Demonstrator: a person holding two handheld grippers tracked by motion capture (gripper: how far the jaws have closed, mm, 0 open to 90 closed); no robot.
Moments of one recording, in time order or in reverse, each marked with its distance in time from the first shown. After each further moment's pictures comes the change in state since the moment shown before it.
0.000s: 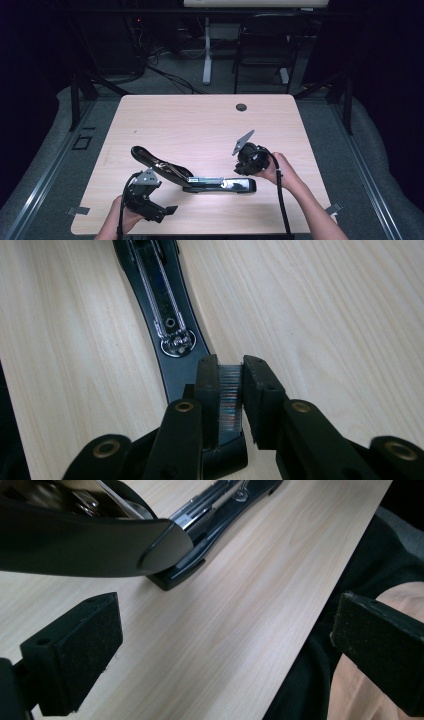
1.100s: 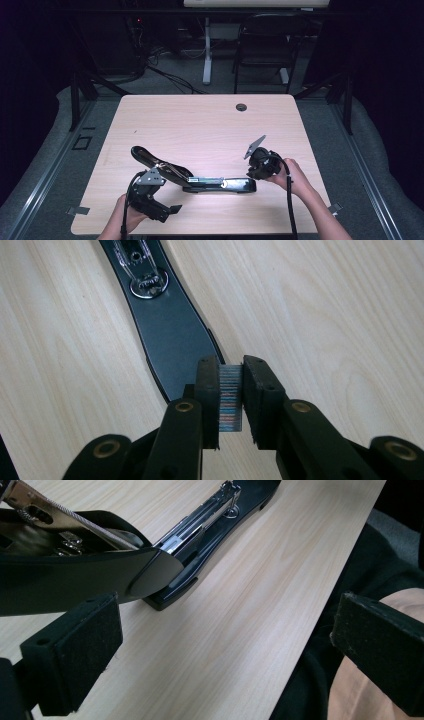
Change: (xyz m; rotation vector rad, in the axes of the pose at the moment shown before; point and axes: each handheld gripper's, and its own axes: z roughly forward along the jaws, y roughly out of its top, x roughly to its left) left arm -0.006 0.009 0.002 -0.047 -0.012 0.029; right arm -0.006 -0.035 -0.003 0.075 -0.060 0.067
